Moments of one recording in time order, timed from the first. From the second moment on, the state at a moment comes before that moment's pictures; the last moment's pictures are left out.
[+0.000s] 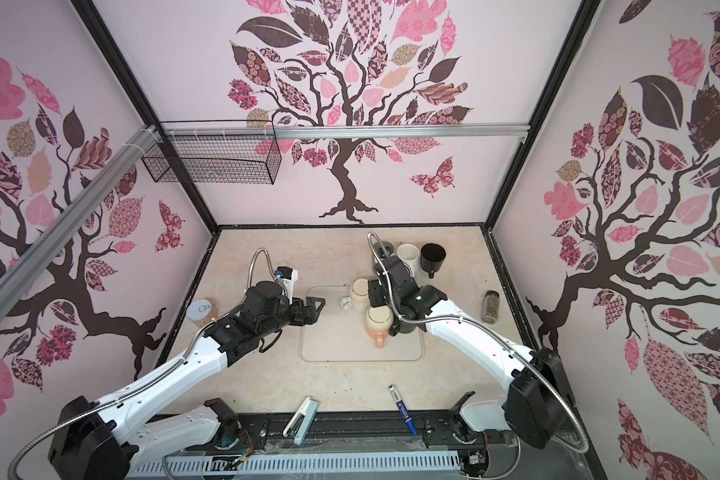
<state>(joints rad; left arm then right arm) -0.63 1.10 0.75 -0.22 0.01 -0.49 0.65 1.28 0.99 -0.41 0.17 0.37</state>
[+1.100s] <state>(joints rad) -1.12 1.61 0.96 -0.28 -0.33 -0.58 0.65 0.78 0.61 -0.52 0.13 0.53</state>
